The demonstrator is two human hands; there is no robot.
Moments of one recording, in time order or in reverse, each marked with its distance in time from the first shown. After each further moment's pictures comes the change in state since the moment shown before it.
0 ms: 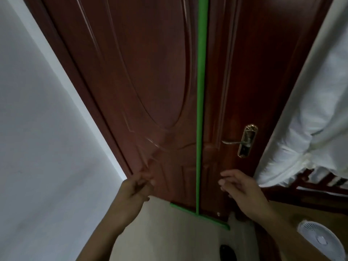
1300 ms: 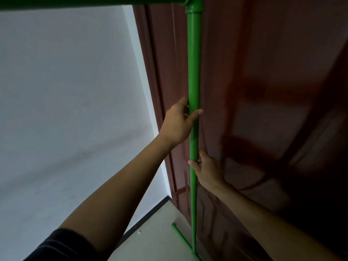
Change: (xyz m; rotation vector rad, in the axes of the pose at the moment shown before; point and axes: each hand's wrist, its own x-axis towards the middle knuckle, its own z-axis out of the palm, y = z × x) left_hand 0.291 0.121 -0.090 0.282 0.552 0.346; right_hand 0.326 -0.121 0.215 -0.333 -0.318 -0.547
